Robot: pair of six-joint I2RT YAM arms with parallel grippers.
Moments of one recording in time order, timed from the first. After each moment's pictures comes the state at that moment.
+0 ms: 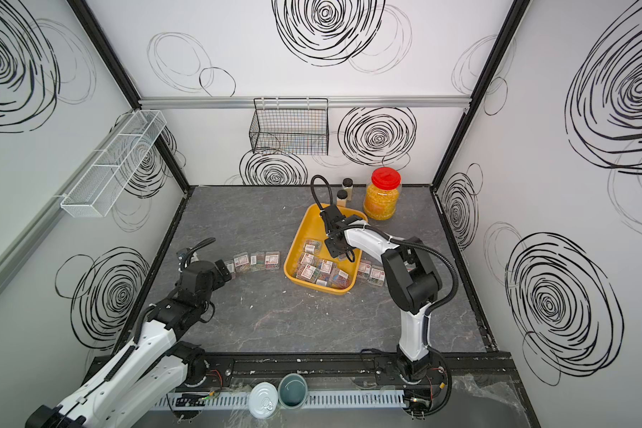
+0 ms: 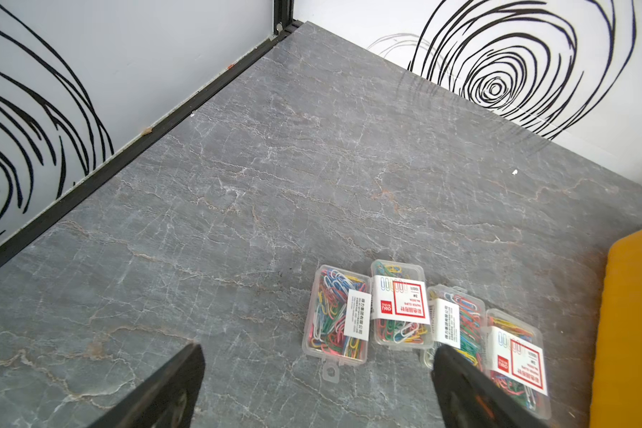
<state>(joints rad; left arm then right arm) -0.28 0.74 0.41 -0.35 -0.51 -0.63 0.59 1.89 1.41 -0.71 0.22 0.06</state>
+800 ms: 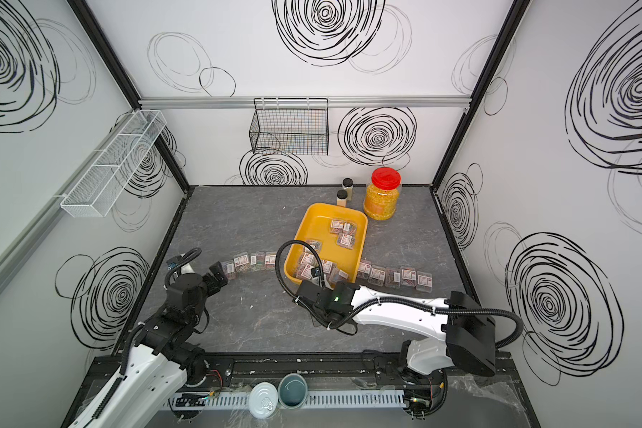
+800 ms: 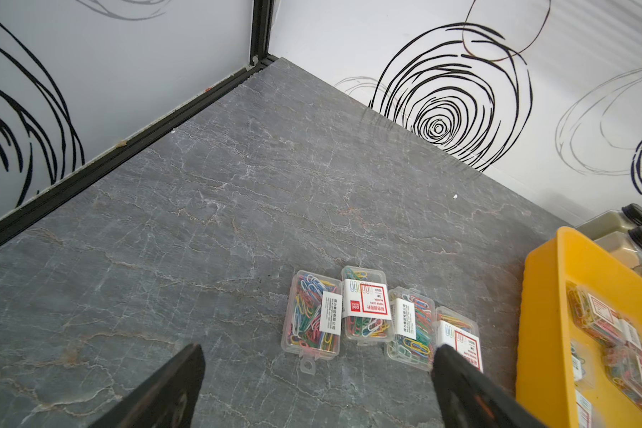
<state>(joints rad) -0.28 0.50 0.35 -0.38 -0.46 -0.63 1.20 1.41 0.91 -0.80 0.29 0.80</state>
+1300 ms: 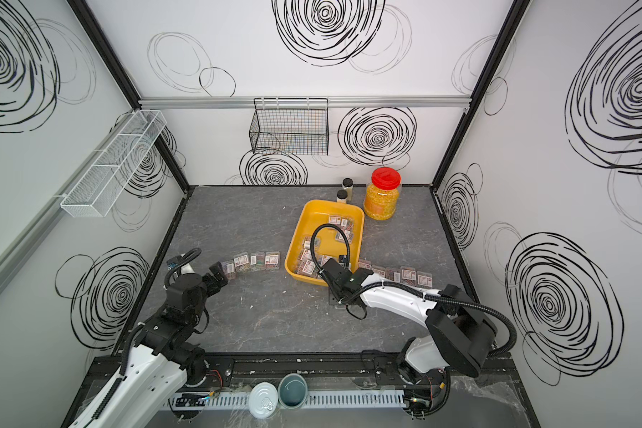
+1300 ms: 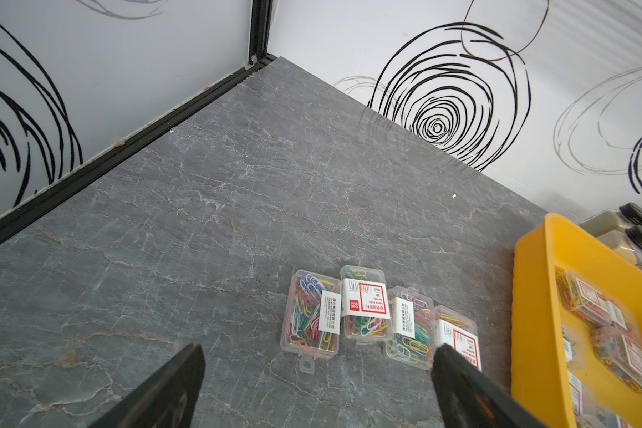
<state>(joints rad) -0.28 0.50 0.35 -0.38 -0.46 -0.63 0.84 1.43 0.77 -0.58 0.21 0.75</state>
